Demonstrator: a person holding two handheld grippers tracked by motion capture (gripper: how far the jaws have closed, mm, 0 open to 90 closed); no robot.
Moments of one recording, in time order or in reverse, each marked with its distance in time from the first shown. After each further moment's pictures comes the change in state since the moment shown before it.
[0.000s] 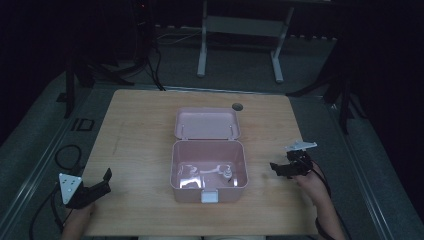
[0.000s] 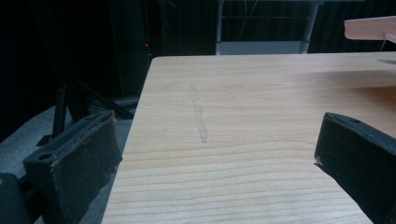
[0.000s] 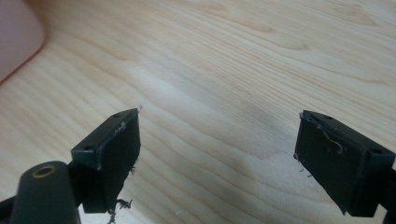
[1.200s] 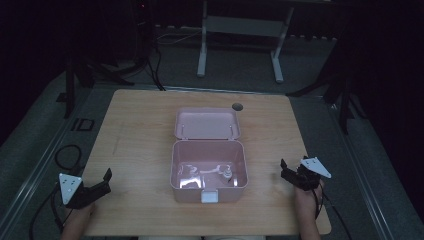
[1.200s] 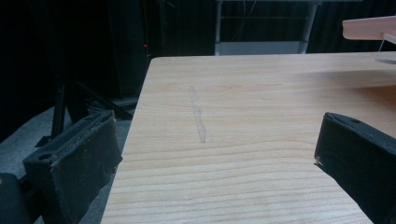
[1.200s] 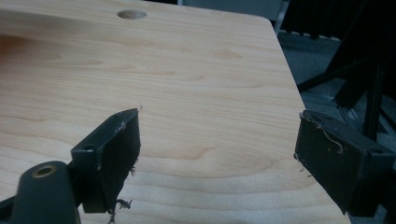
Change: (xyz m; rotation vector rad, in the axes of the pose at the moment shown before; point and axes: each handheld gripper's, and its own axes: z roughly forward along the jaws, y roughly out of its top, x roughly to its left) left arm 0.000 0.000 0.000 -0.003 -0.006 0.001; right arm 0.016 -0.053 -0.009 -0.389 -0.354 0.215
